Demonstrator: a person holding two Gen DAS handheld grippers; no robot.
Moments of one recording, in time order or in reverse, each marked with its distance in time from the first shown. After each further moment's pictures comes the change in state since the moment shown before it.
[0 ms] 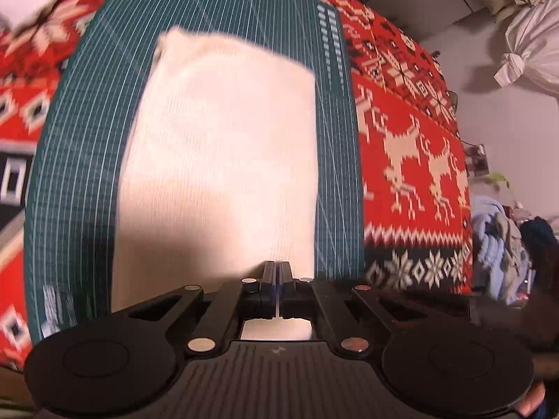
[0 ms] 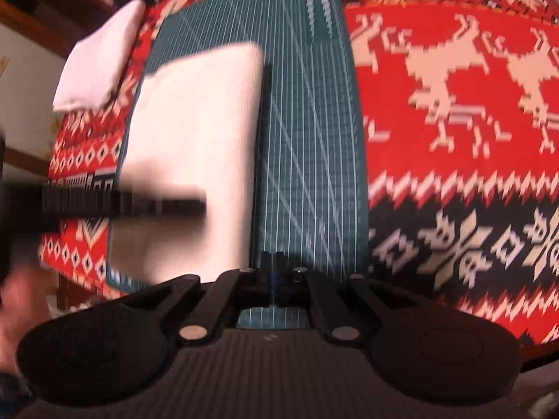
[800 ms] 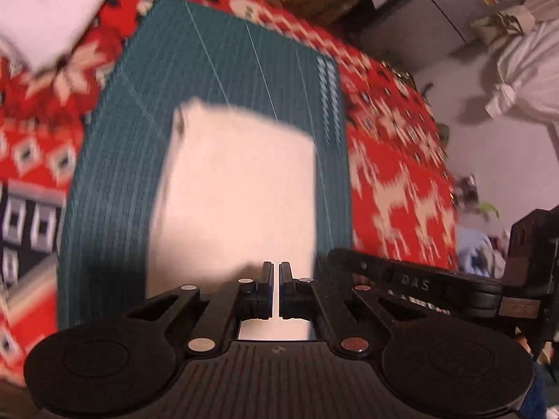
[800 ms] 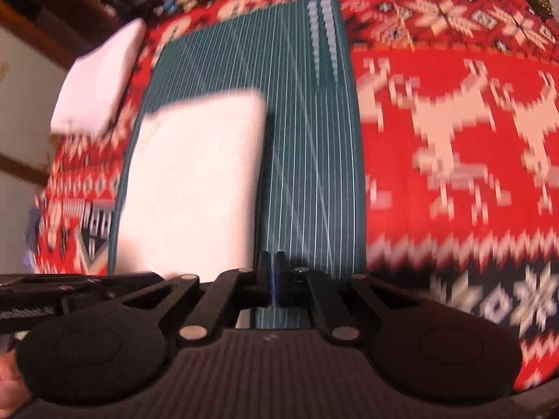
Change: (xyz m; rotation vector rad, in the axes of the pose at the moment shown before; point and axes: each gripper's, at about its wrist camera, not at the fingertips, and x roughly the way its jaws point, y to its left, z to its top) left arm -0.037 0.005 0.047 -0.019 -0.113 0.016; right arm 0.021 0.015 0.044 -0.010 -0.052 -0.010
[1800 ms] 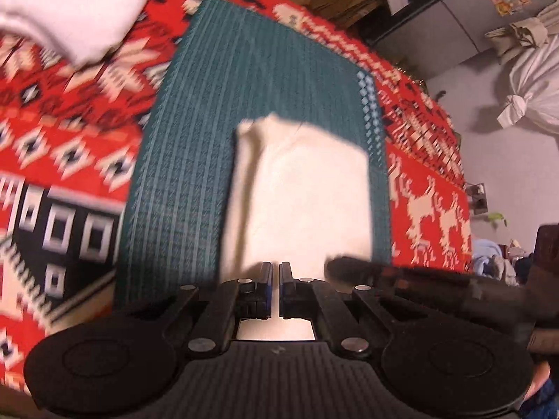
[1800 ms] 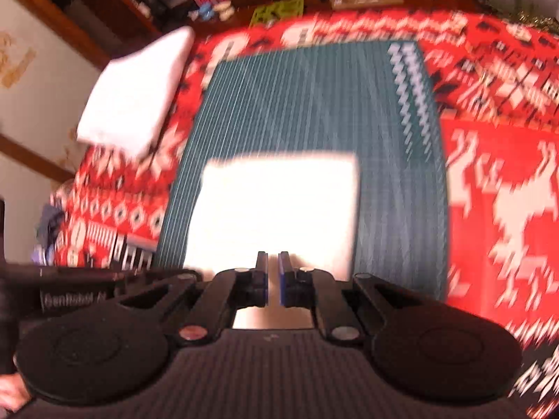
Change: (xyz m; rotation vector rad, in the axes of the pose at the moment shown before) left arm -0.011 0.054 -0.015 -0.026 0.013 -0.015; right arm 0.025 0.074 0.016 -0.126 -0.011 0.037
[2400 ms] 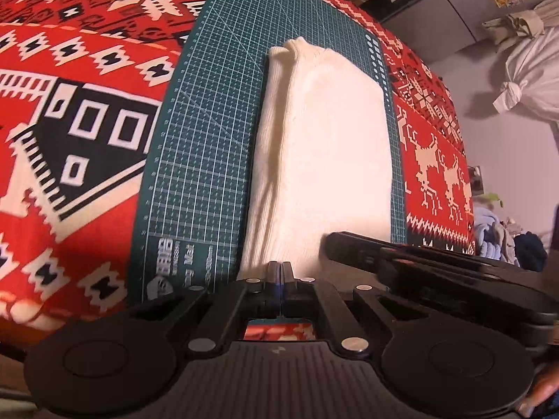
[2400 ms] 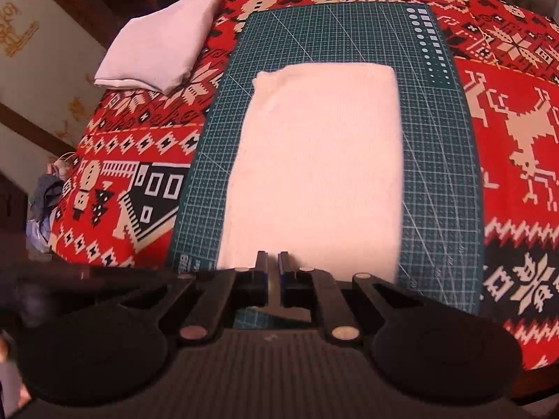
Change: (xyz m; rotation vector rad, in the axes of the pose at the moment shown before) left arm -0.007 0.021 -0.062 0.011 0.027 -0.020; right arm -0.009 0.045 -0.084 -0.021 0.008 -0.060
